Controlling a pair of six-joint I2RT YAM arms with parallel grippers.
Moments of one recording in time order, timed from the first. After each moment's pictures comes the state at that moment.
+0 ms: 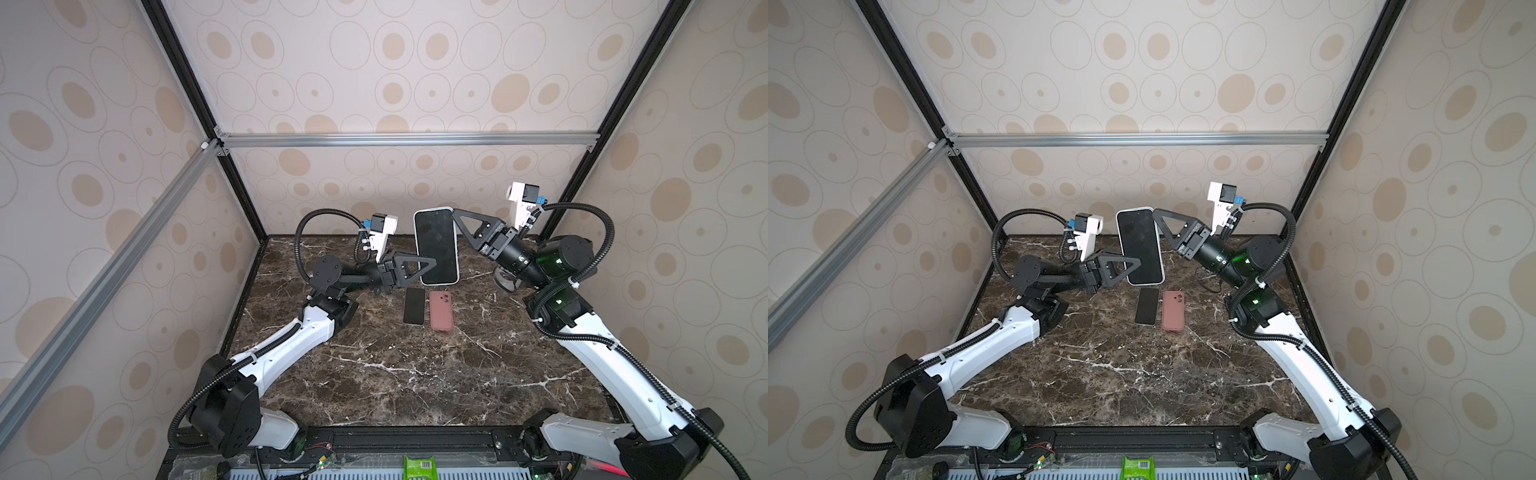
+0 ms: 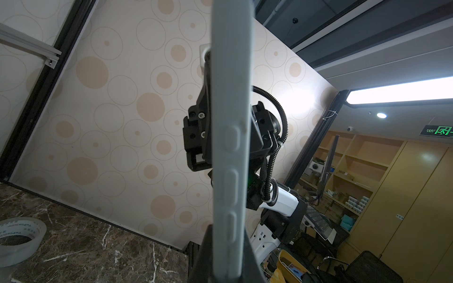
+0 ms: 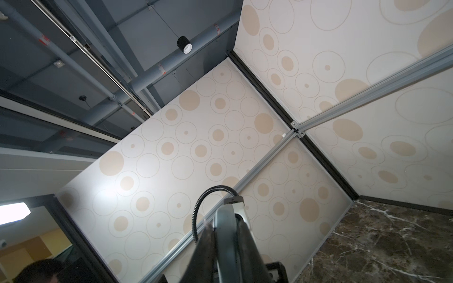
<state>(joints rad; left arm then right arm) -0.60 1.40 1.08 0.93 0.90 -1.03 0.48 1.17 1.24 0.43 -0.55 1.04</state>
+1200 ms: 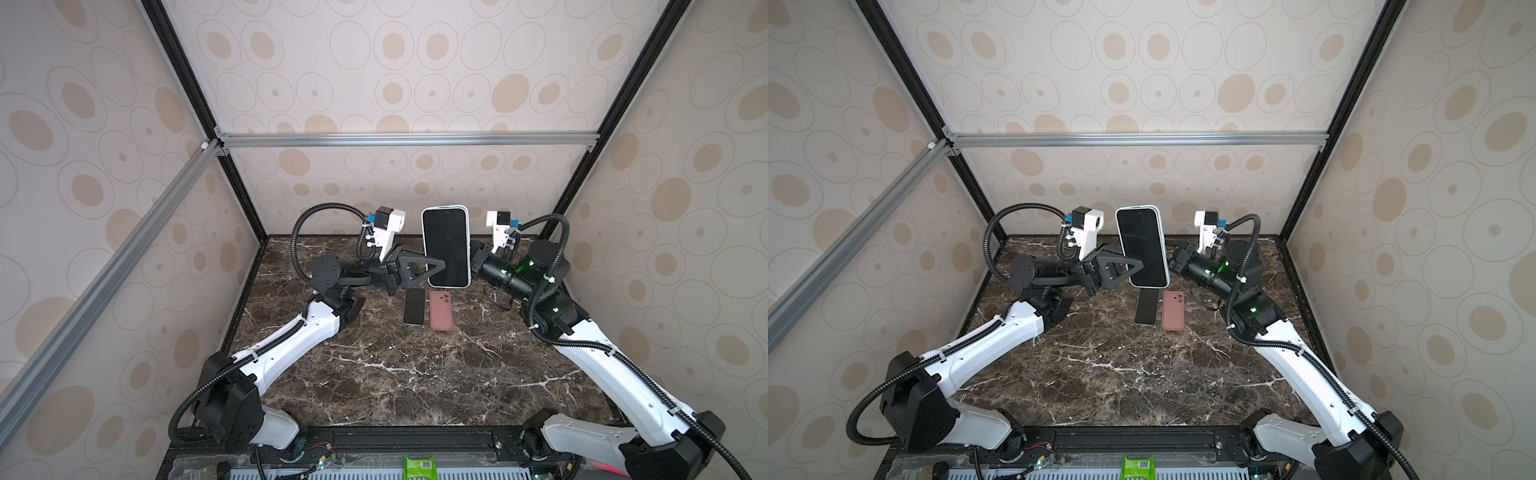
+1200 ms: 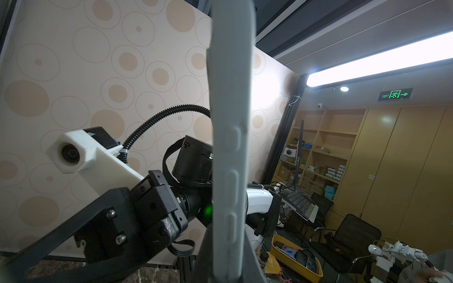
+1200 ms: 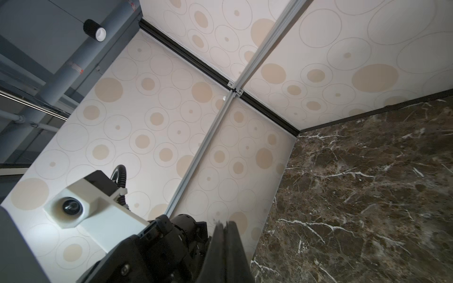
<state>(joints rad) -0.65 1.43 1.18 1.03 0.97 -1.05 0.51 1.13 1.16 0.04 -0.42 1.00</state>
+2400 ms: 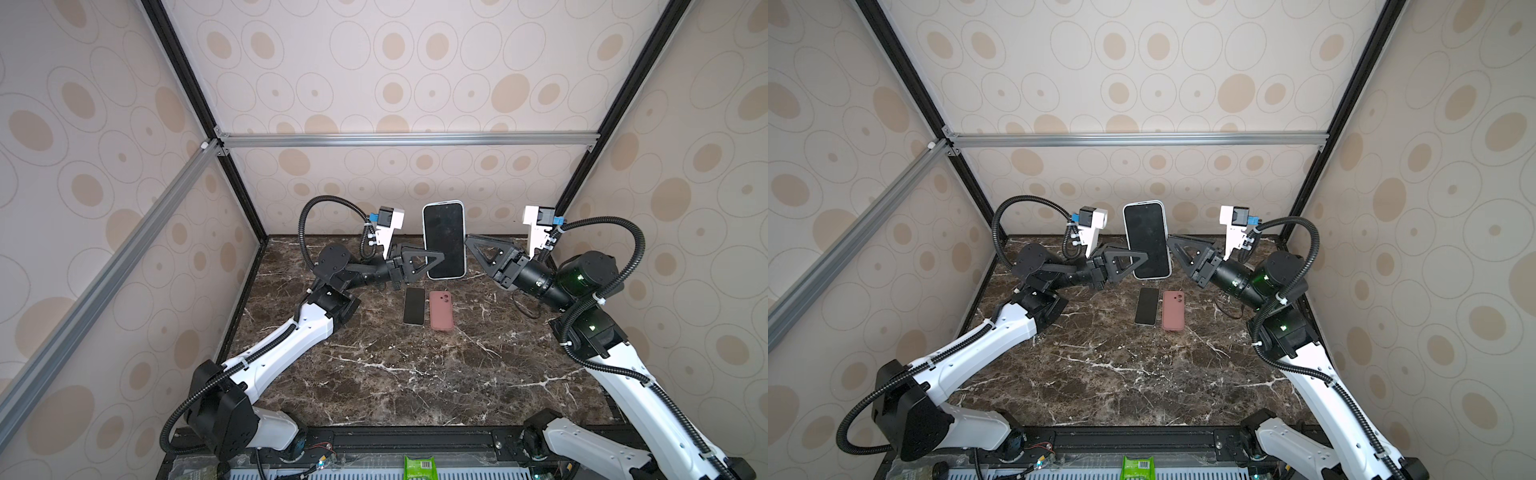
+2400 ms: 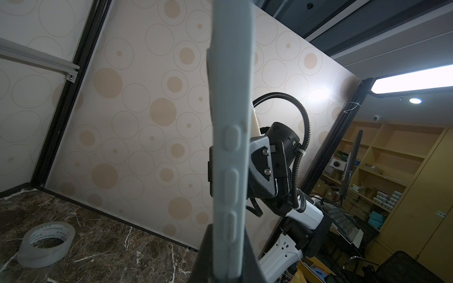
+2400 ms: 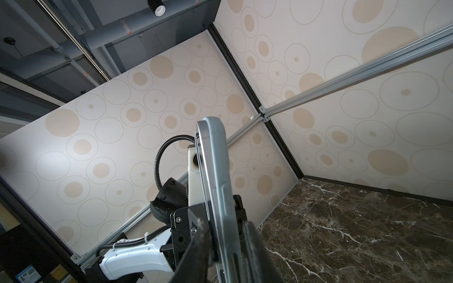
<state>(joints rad) -0.63 1.38 1.18 0.67 0.84 -0.84 0.43 0.98 1.16 0.09 -0.56 0.75</state>
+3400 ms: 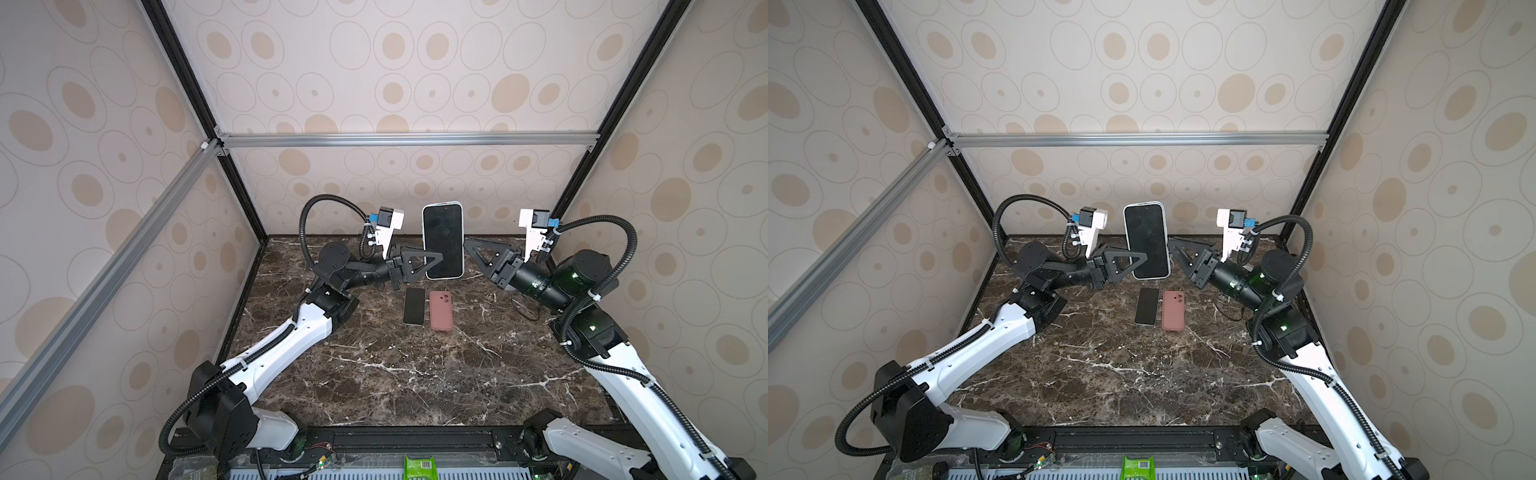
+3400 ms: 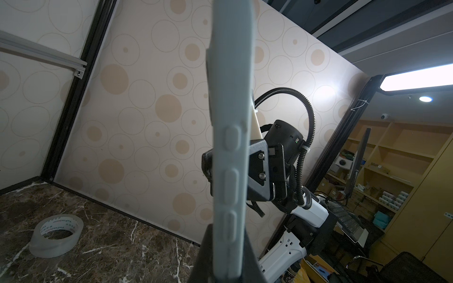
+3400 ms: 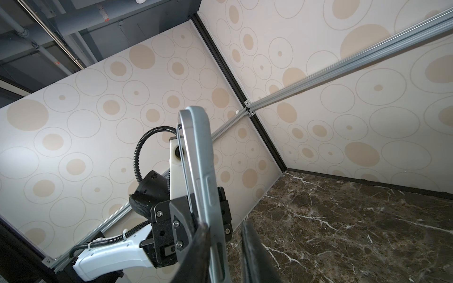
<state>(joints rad) -0.63 1.38 1.18 0.63 0.84 -0.81 0.43 0.98 1.17 0.01 -0.53 0.68</state>
